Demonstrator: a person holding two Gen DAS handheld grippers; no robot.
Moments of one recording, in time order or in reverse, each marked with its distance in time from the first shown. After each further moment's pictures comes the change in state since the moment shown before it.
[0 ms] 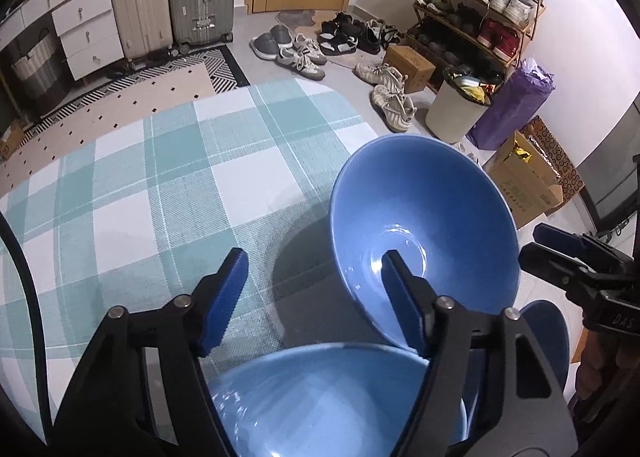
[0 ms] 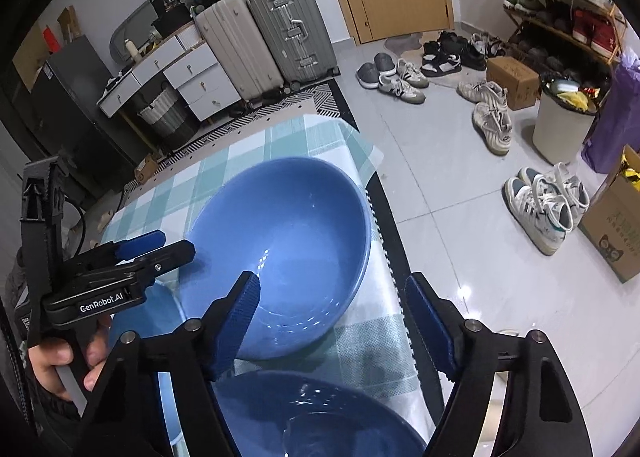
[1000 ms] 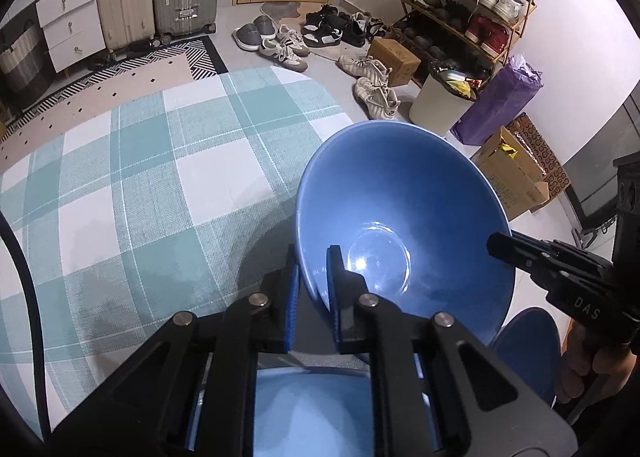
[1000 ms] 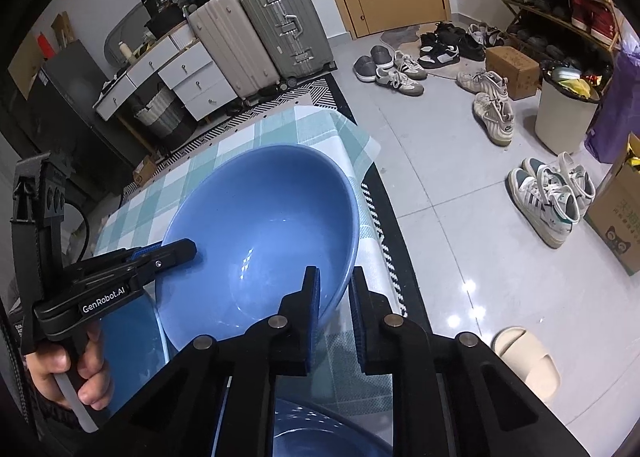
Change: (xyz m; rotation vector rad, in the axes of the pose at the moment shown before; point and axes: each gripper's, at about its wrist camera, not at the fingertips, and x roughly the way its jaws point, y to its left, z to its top) left arm 0.025 -0.012 0.003 0.003 0.016 -0.068; right arm 0.021 -0.012 -0.001 0.025 0.005 0.011
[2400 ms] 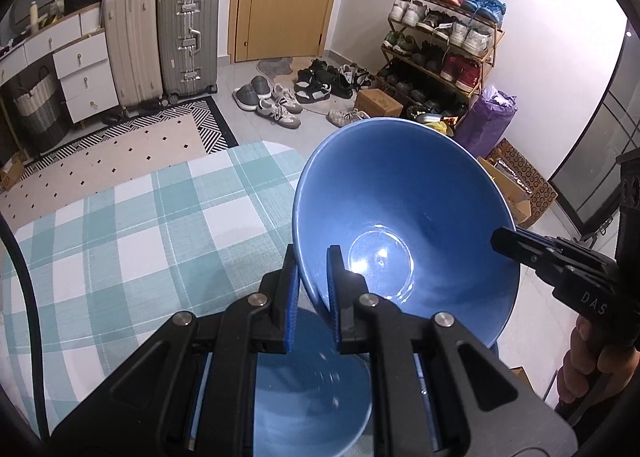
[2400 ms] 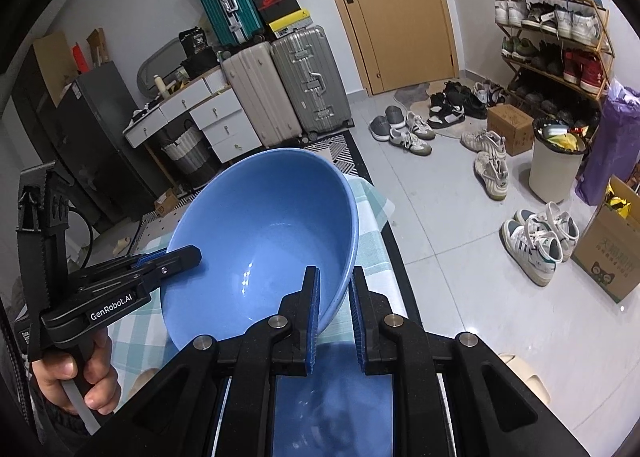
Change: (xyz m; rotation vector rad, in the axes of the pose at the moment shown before) left arm -0.195 -0.071 -0.032 0.062 -0.200 0.022; right arm -0.147 0.053 -0.022 -0.057 -0.207 0.030
